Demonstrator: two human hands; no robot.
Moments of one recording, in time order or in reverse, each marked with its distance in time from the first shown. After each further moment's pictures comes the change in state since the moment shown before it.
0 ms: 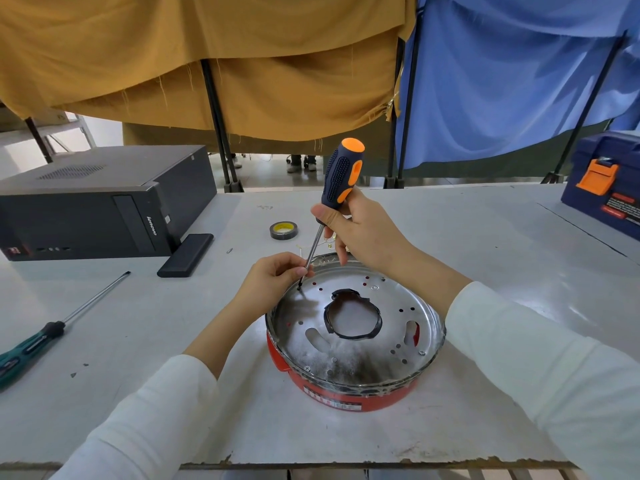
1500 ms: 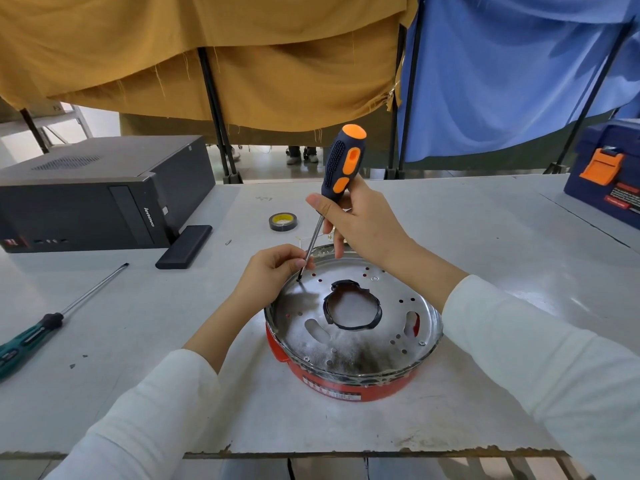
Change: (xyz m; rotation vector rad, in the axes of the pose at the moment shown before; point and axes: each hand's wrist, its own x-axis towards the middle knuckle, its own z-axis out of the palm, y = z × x) left_hand -0.003 -0.002 0.001 0.015 0.013 0.074; right_hand -0.001 0.006 0.005 0.032 0.057 -0.037
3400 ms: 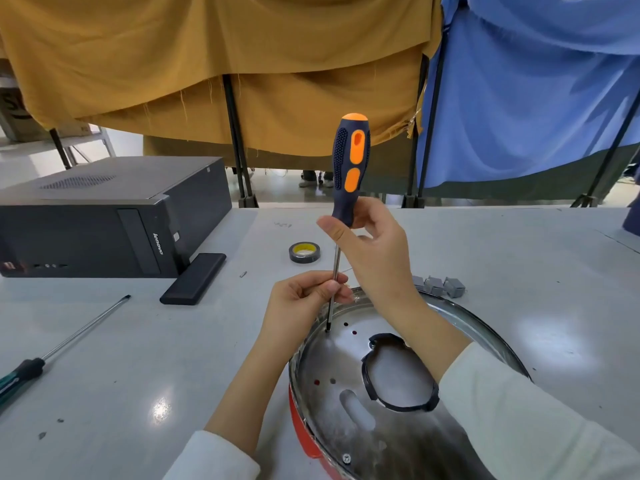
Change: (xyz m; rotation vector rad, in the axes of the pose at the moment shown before) left_hand 0.025 -0.015 0.011 -0.557 0.132 0.000; right_hand 0.035 0.025 0.053 0.238 0.345 -0.009
